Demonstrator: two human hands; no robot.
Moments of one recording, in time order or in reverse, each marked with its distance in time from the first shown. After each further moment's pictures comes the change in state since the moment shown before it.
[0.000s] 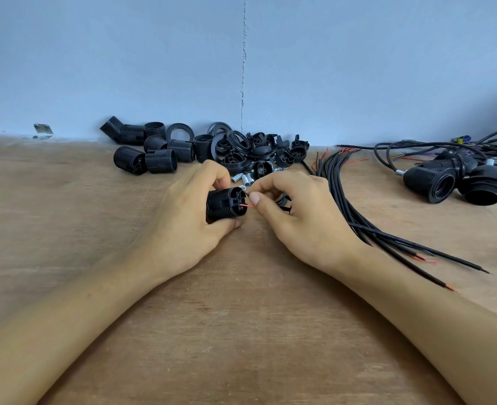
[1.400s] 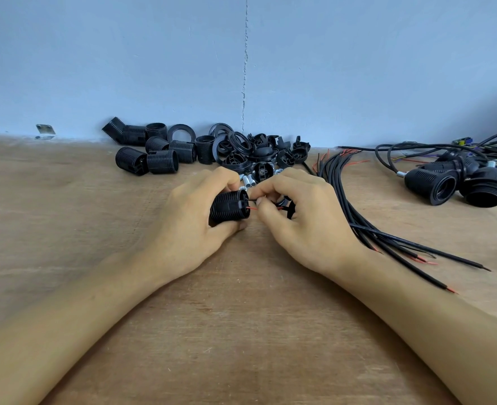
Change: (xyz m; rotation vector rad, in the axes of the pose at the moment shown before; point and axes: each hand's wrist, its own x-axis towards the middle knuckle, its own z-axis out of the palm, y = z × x) left_hand 0.000 -0.003 0.001 0.034 -0.012 0.093; right_hand -0.002 -0.003 0.000 -0.010 0.084 -0.103
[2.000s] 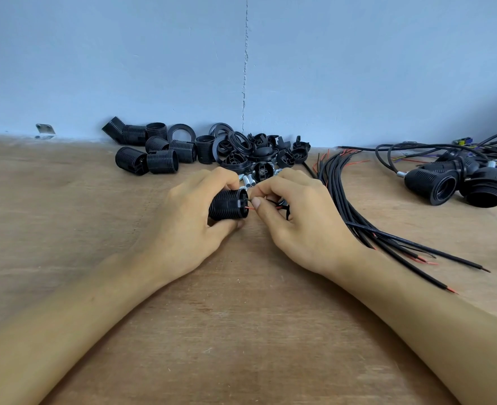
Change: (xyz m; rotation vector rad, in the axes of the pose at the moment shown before) left_hand -0.001 -0.002 0.000 0.014 0.025 -0.001; right_hand 0.001 0.004 0.003 -0.042 -0.078 0.016
